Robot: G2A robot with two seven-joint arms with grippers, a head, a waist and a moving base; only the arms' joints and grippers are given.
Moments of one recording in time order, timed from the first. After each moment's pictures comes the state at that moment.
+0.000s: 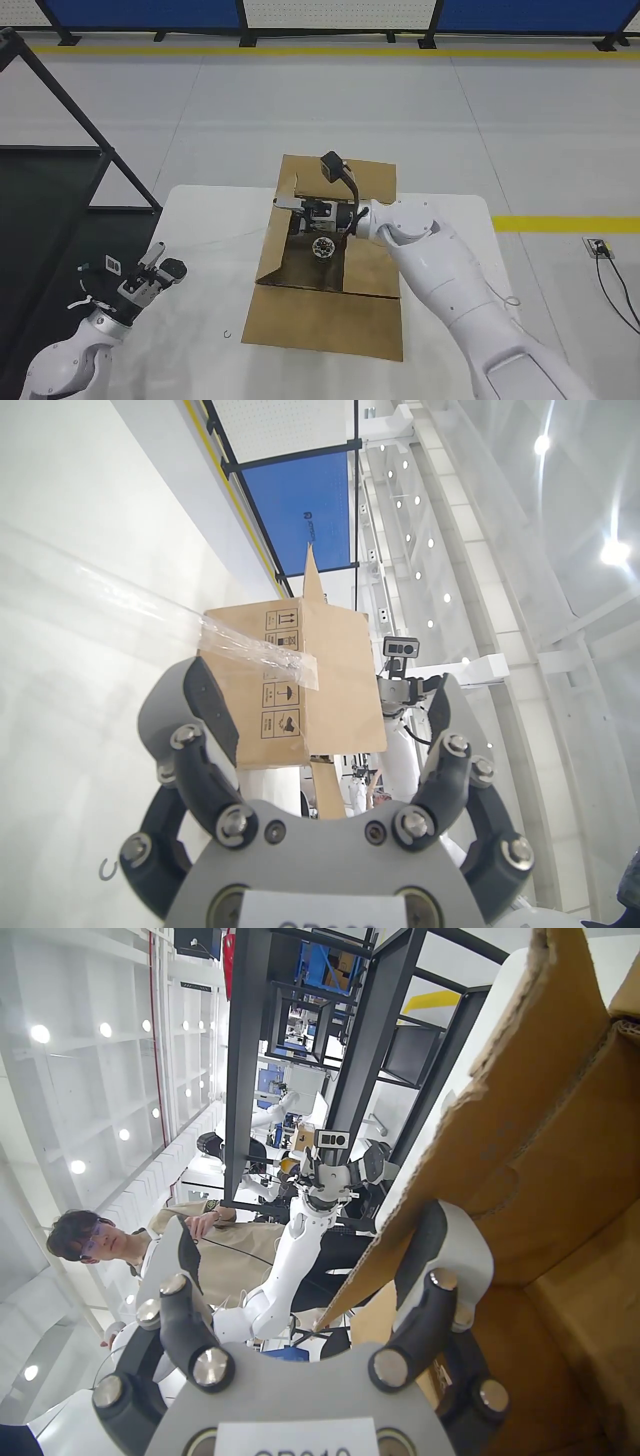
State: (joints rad) left arm 1.21 -1.11 -1.78 -1.37 -0.38 -0.30 -0.78; right arm -0.23 -1.58 0.95 -0.59 0.35 -0.36 1.07
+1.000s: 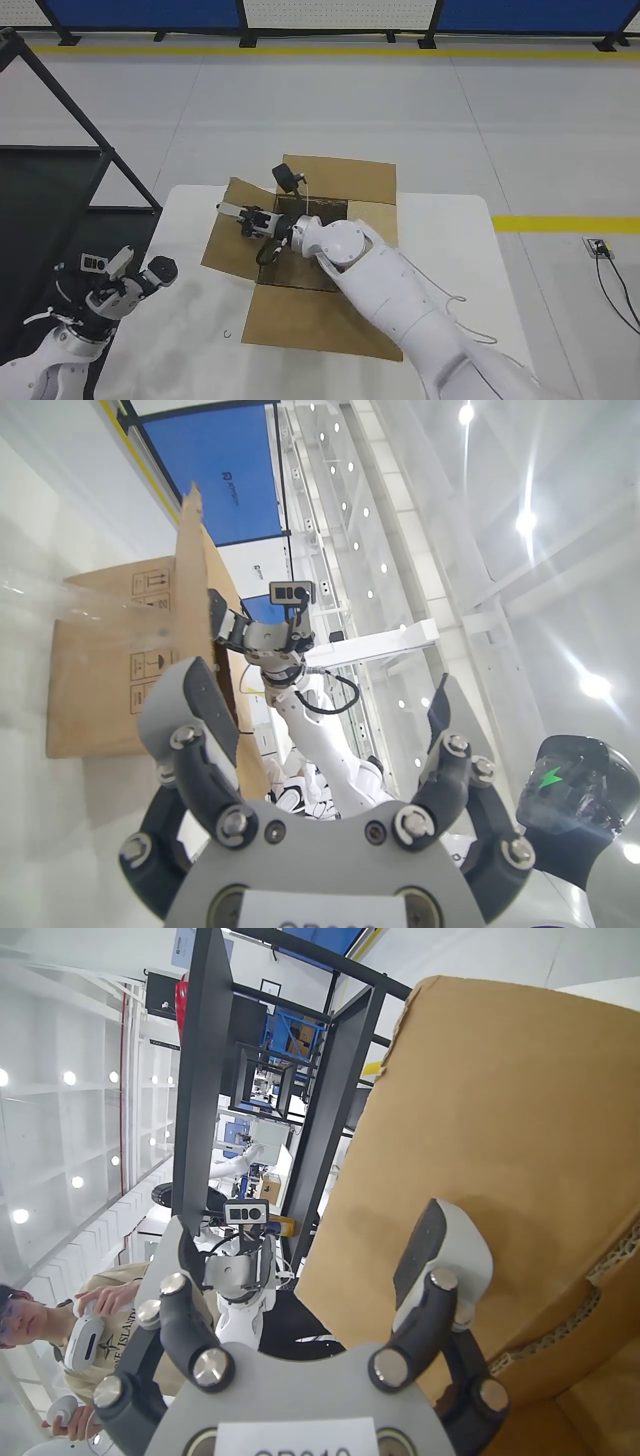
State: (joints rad) left arm 1.34 -1.09 -1.87 -1.62 -0.65 -0.23 -0.92; right arm -0.20 -1.80 0.71 -0.44 0.26 -0.38 0.58
